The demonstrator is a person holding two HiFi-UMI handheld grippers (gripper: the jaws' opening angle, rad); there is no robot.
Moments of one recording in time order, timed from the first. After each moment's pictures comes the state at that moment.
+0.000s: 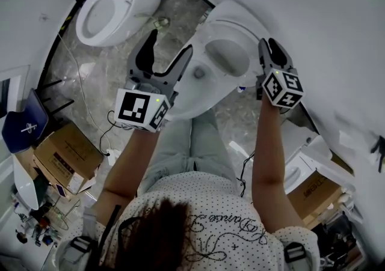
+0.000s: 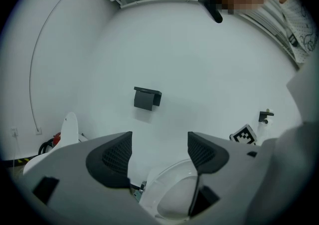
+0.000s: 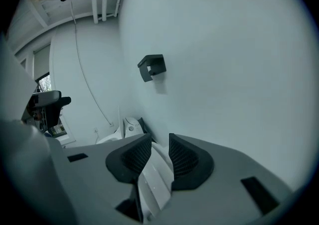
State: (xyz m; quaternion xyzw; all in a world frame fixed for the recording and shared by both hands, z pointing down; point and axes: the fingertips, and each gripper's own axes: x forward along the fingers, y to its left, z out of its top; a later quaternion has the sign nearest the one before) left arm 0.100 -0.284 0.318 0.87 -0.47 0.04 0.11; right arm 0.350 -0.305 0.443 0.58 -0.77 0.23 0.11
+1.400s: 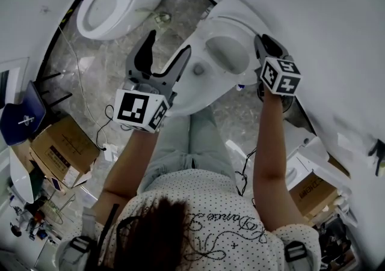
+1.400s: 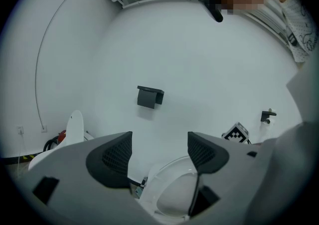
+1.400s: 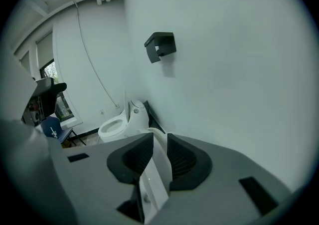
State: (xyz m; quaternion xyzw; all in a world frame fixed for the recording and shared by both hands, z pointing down) left arm 0.093 -0.266 0.324 0.86 -0.49 0.05 0.12; right arm 0.333 -0.309 0.475 0.52 -0.78 0.26 0.21
